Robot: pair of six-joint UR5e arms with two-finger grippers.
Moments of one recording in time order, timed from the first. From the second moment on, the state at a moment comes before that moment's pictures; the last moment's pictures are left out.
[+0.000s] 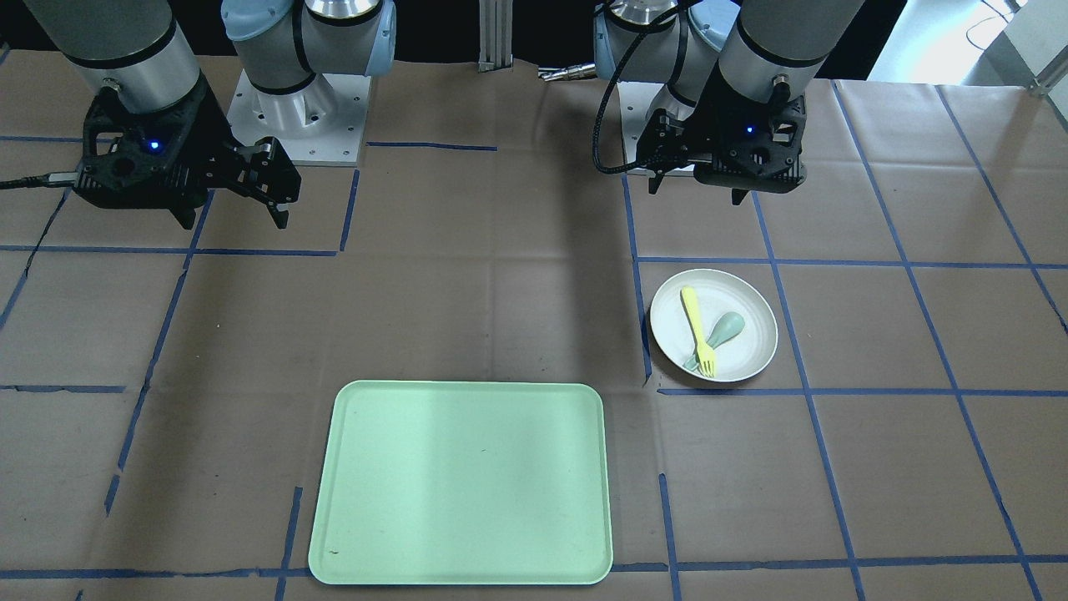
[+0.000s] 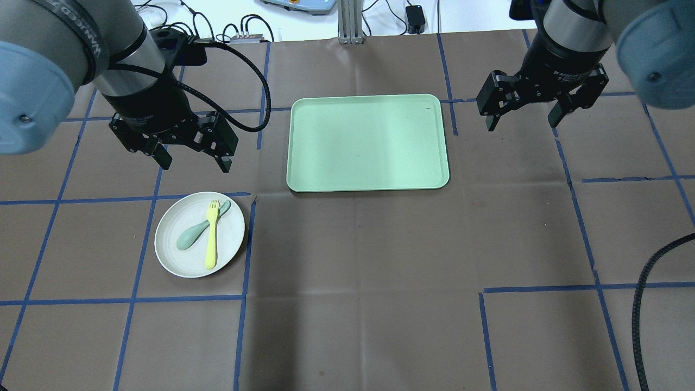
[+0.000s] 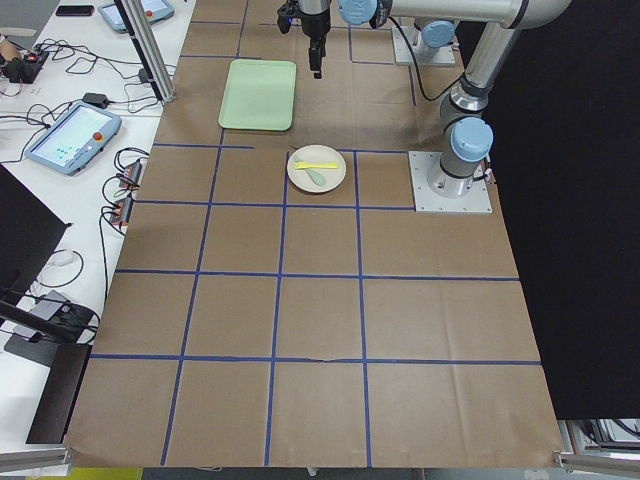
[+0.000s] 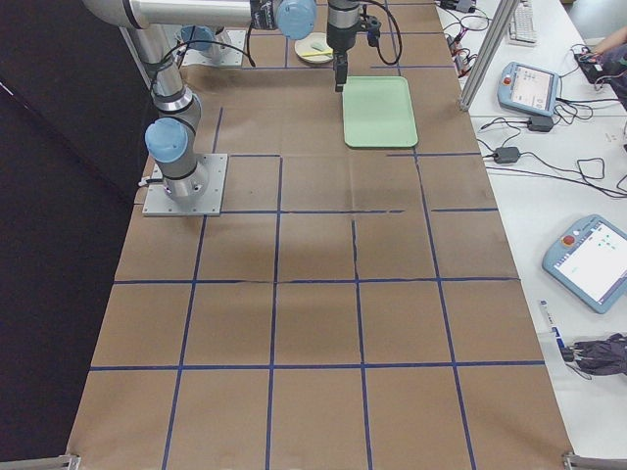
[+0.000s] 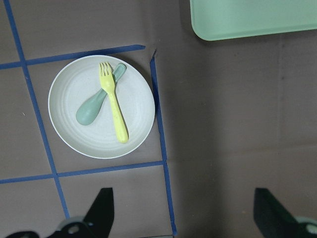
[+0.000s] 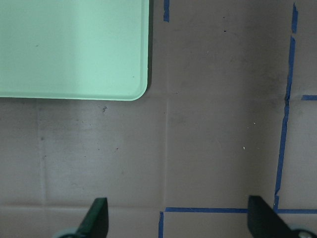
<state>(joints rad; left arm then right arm) -1.60 -1.54 -1.61 -1.67 1.55 0.09 1.55 -1.57 1.59 -1.60 -1.56 -0.05</state>
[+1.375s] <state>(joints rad) -1.24 -1.63 -2.00 -1.21 1.55 0.55 1.55 -1.57 1.59 -1.60 -1.56 -0.05</state>
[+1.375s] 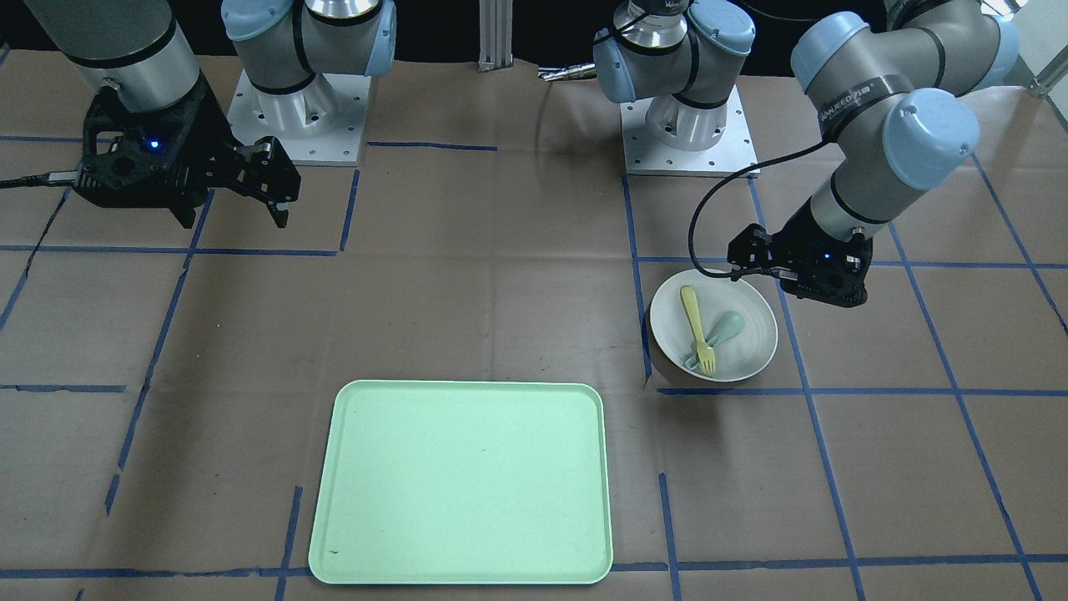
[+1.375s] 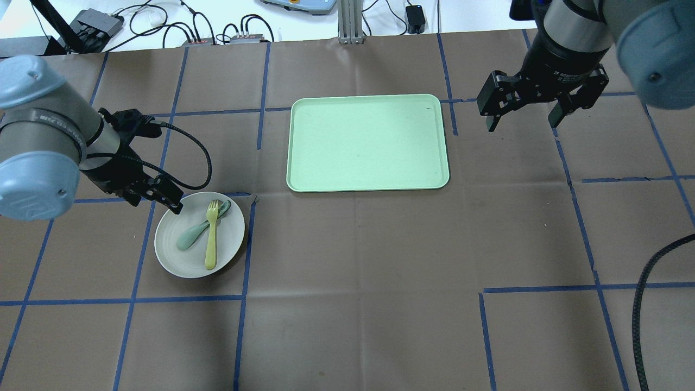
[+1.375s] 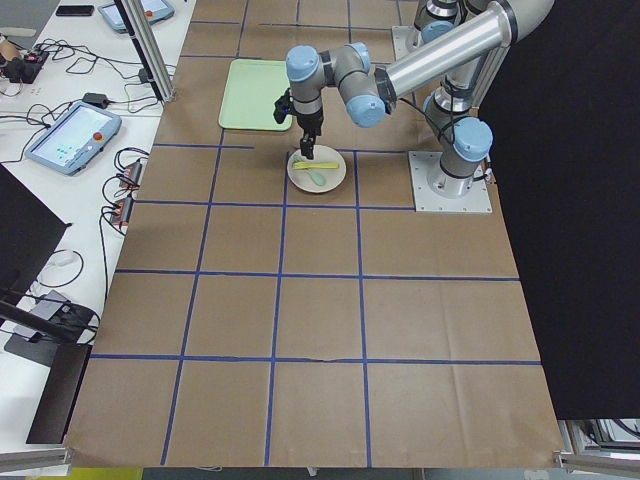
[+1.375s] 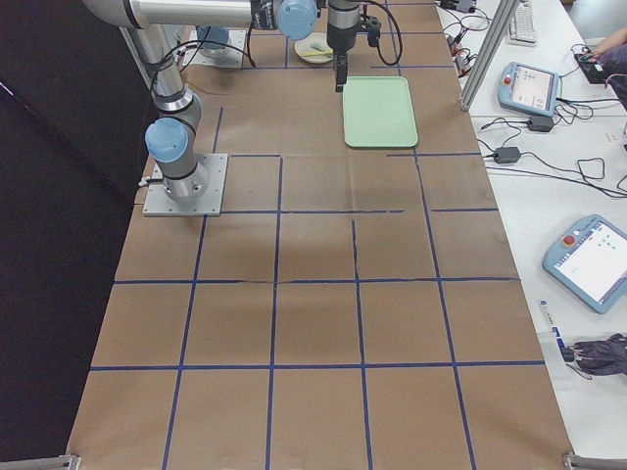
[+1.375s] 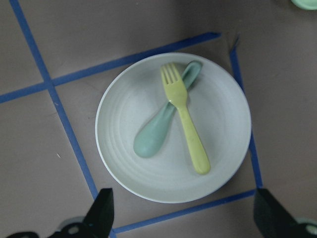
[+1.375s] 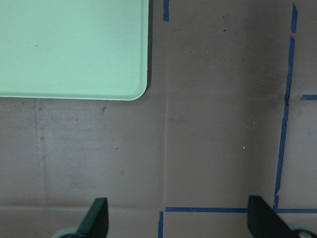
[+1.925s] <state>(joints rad) -1.13 -1.78 -2.02 -1.16 1.49 0.57 1.55 -1.57 1.59 -1.60 -1.56 -0.05</state>
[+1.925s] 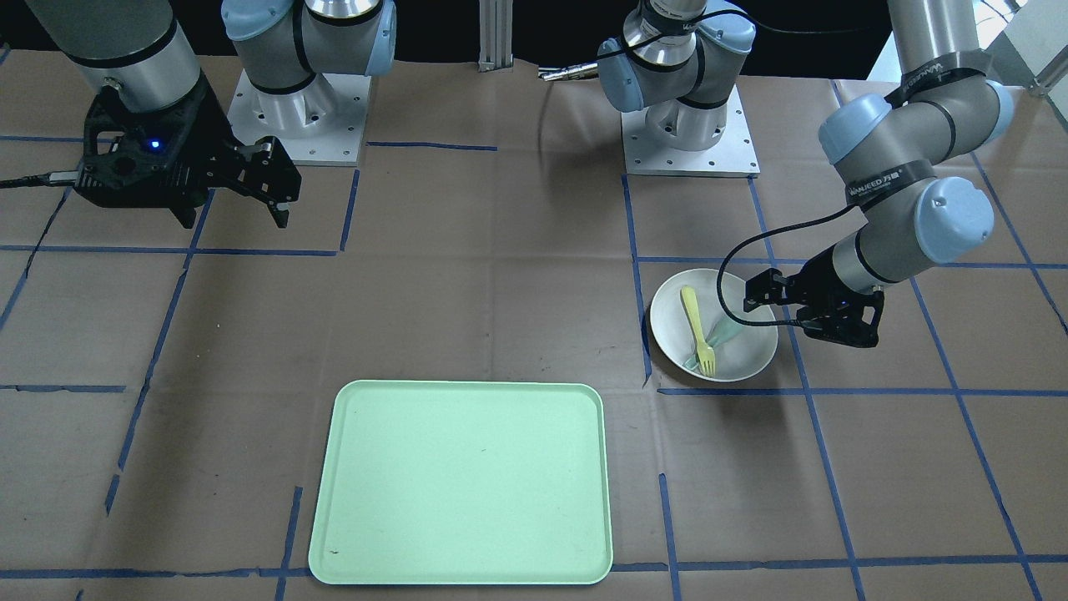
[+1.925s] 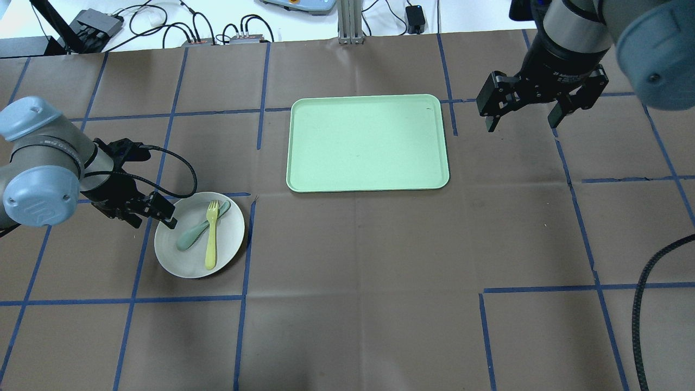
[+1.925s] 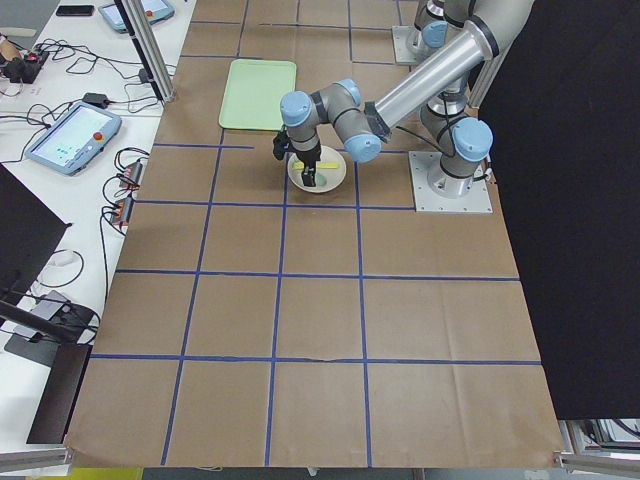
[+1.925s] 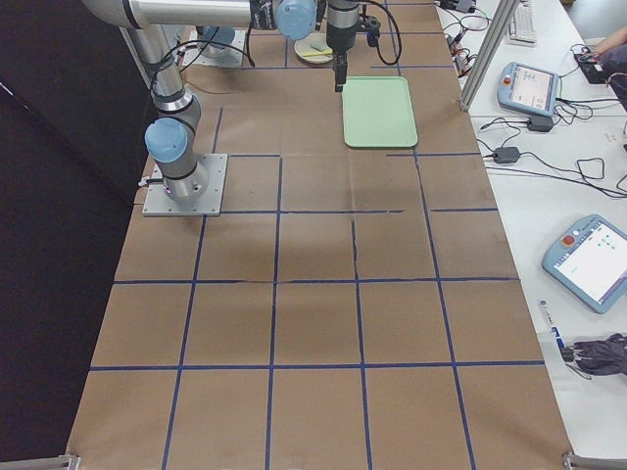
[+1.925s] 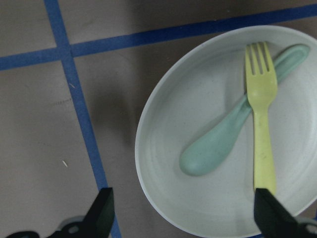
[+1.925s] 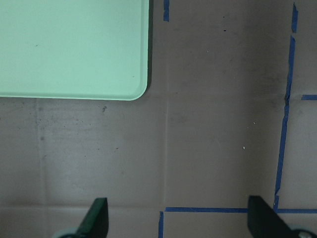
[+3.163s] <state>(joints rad) -1.10 -1.88 -2.01 -1.07 1.48 0.56 1.55 -1.57 1.59 -1.60 -1.57 -0.05</state>
